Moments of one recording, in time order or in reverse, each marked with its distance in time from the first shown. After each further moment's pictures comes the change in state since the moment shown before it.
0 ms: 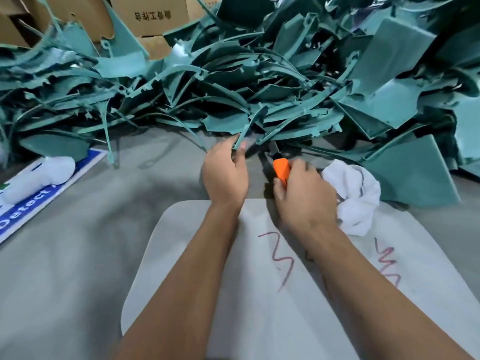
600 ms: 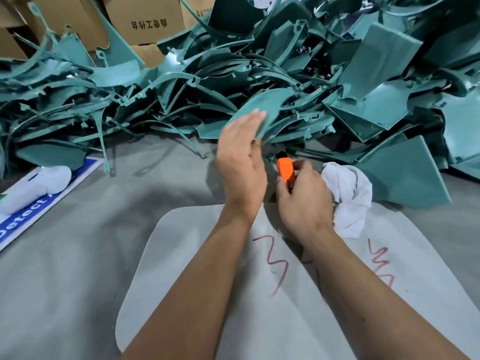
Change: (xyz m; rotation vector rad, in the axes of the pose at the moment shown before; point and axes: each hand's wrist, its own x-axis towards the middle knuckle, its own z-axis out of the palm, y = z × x) left_hand -0.011 0.050 0.001 -0.265 0.203 0.409; right_hand 0.002 0.014 0.009 0.355 0.080 0.144
